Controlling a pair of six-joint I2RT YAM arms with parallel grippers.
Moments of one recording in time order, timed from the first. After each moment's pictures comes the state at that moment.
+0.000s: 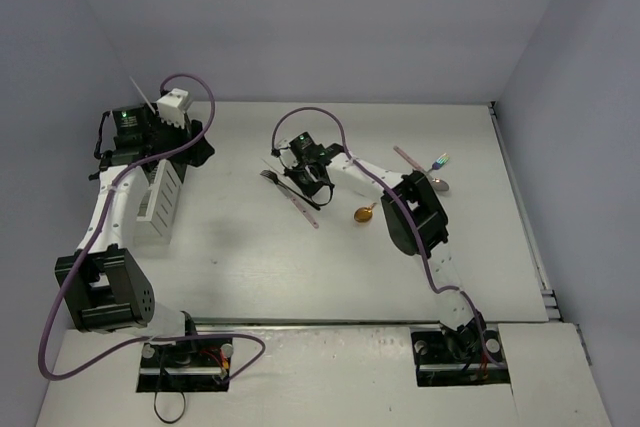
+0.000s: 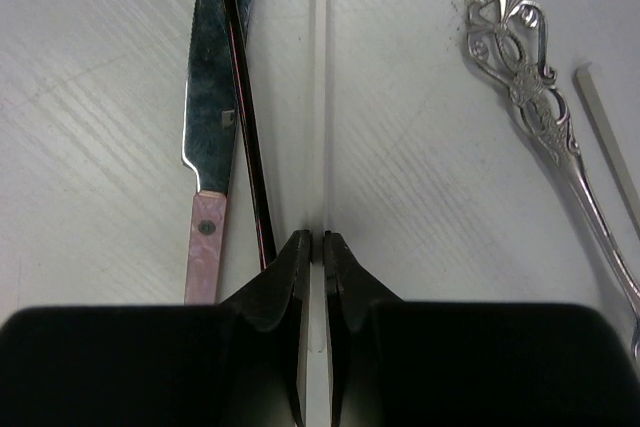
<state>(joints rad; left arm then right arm) 0.15 1.45 1.27 -0.43 0.60 0.22 0.71 2.30 1.83 -0.55 -0.02 -0.15</state>
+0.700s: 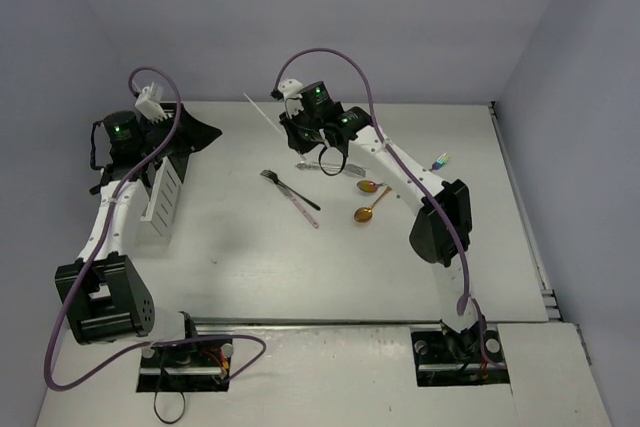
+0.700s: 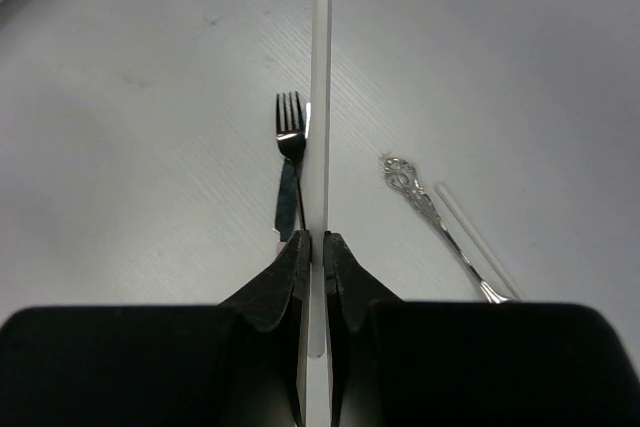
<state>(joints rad) 0.19 1.39 1.13 -0.05 0.76 -0.45 0.68 2.12 2.06 -0.62 -0.11 -0.06</state>
